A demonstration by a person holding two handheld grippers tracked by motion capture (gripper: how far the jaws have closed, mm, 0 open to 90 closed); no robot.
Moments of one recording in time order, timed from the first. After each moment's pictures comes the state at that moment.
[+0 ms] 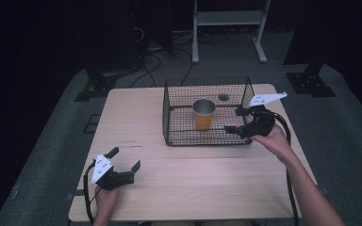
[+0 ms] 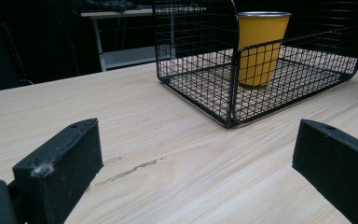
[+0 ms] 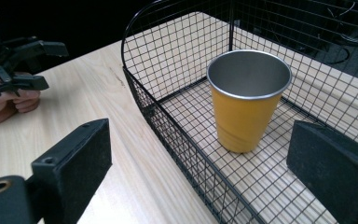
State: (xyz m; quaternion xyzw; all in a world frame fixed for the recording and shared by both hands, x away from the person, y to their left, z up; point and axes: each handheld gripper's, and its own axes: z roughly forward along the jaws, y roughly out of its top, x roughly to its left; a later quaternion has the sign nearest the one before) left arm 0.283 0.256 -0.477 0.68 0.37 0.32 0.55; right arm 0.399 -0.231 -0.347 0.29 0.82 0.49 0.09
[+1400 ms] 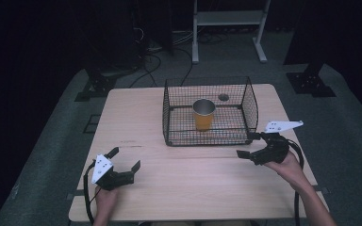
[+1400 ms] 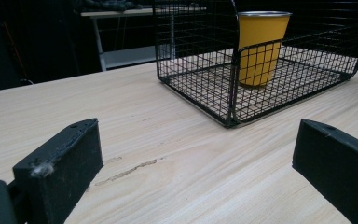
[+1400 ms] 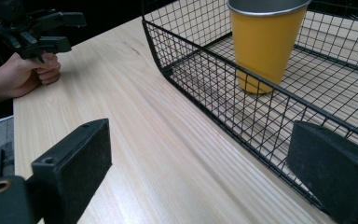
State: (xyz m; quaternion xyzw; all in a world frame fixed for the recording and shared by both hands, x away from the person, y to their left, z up) left arm 0.283 0.256 -0.477 0.68 0.37 0.32 0.55; right arm 0.342 -0.264 -0.392 0.31 0.81 0.50 0.07
